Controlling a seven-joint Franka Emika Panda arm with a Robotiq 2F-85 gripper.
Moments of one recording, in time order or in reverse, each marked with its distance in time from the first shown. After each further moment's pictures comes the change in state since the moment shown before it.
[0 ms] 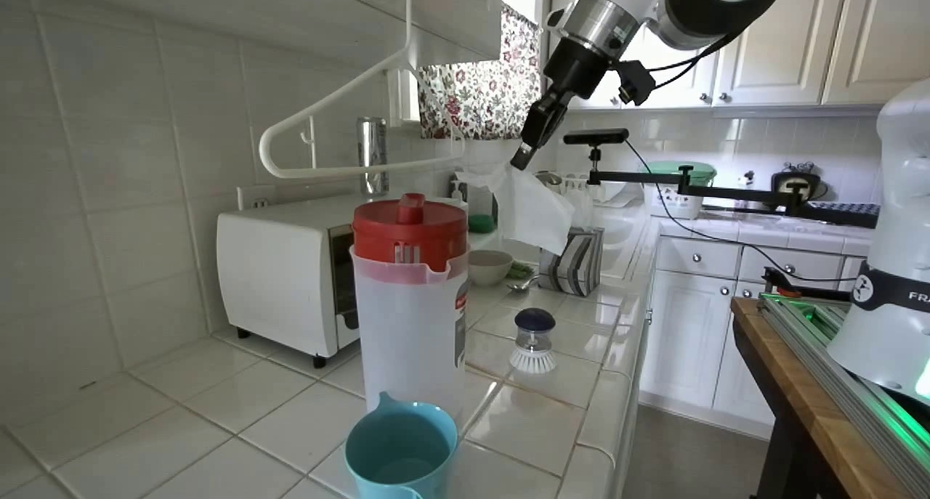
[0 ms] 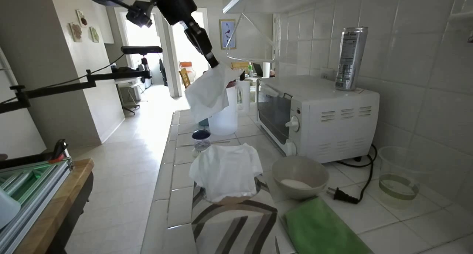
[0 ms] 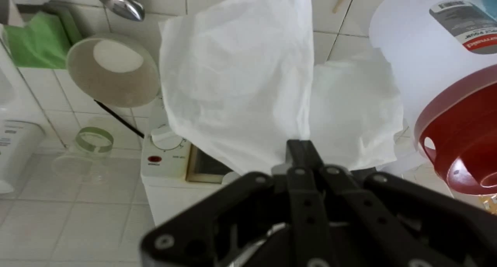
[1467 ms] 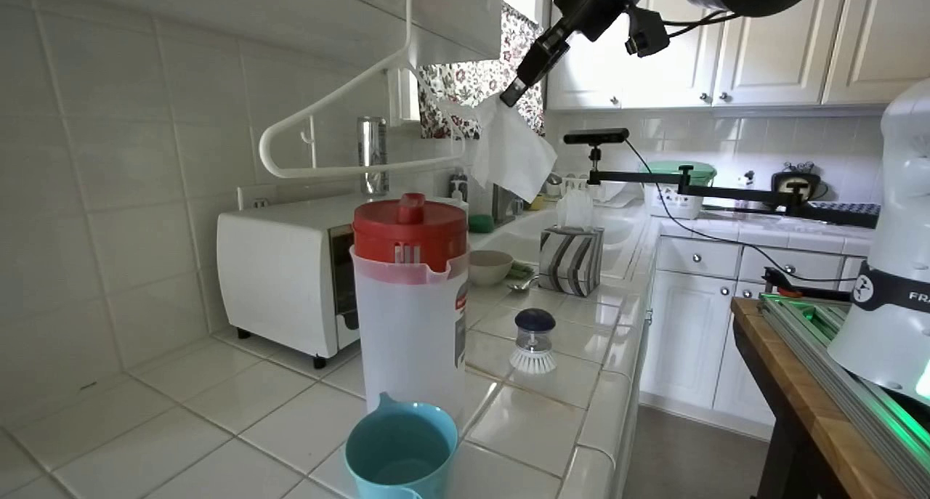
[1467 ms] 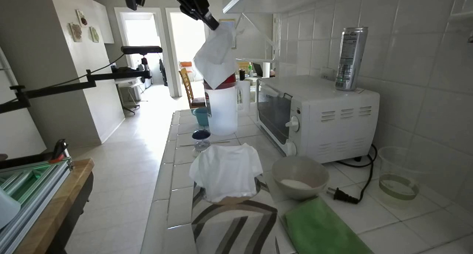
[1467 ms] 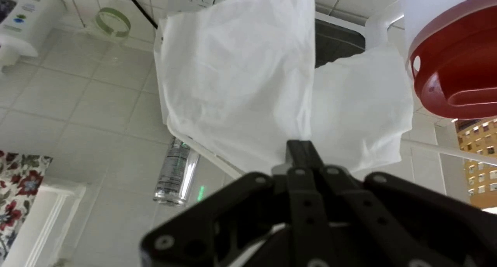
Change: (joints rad) arm -0.045 -0.148 0.069 -0.001 -0.273 0.084 0.135
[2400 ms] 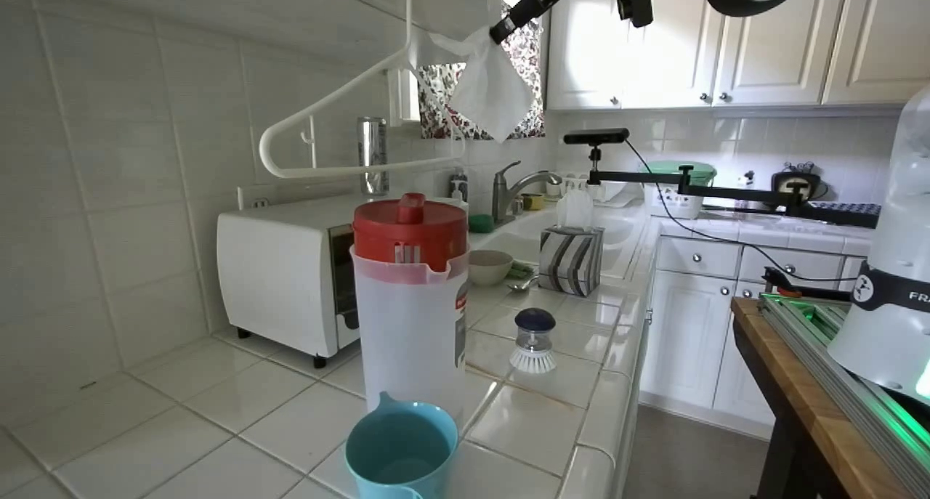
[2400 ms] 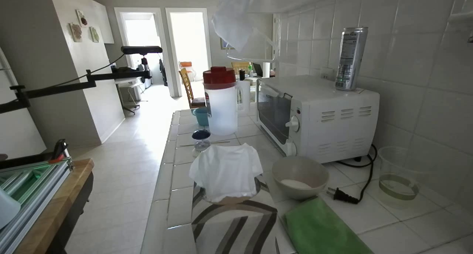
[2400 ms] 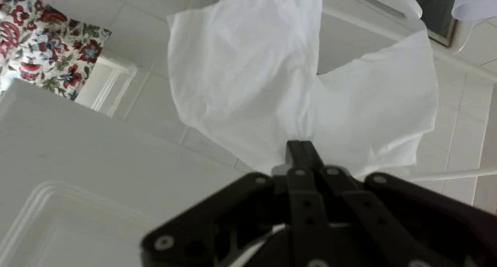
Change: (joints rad) arm -0.230 -0.085 0.126 0.038 -0.188 0.165 0.000
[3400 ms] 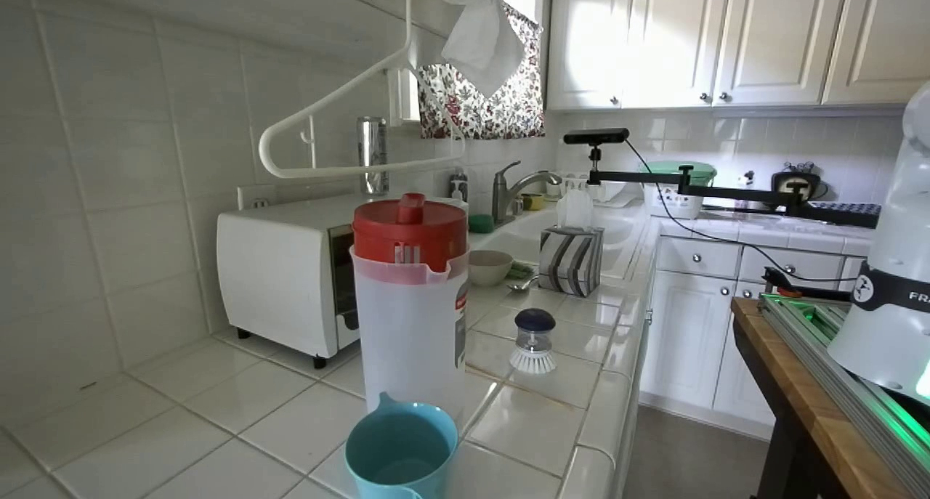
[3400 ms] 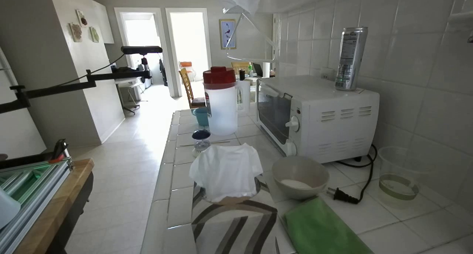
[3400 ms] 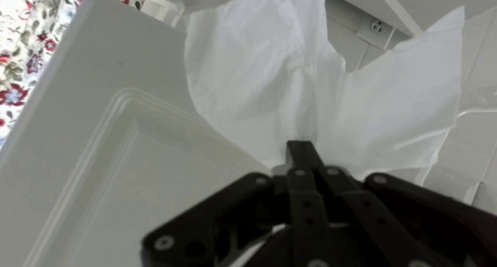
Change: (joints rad) arm -0.153 -0.054 0.068 0.056 -0.001 0.088 -0.004
